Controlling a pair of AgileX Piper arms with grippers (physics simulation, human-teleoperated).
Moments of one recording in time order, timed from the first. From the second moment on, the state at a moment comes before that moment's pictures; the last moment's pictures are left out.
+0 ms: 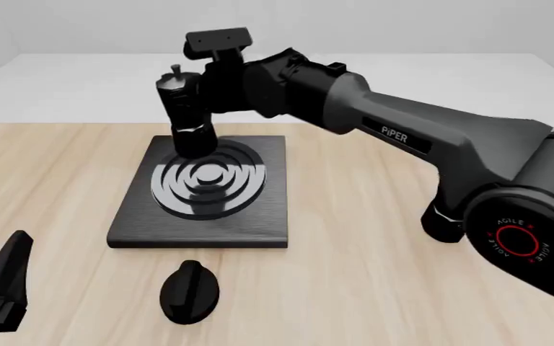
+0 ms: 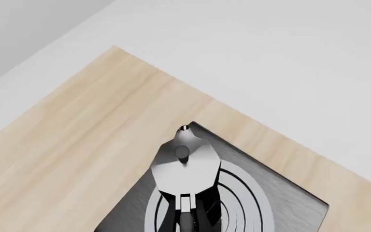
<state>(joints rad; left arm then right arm) 0.00 0.01 0.00 0.00 0.00 0.76 2.12 -1.92 0.33 0.15</state>
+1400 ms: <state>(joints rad) 0.00 0.01 0.00 0.00 0.00 0.79 2.33 -2.14 0.41 0.17</state>
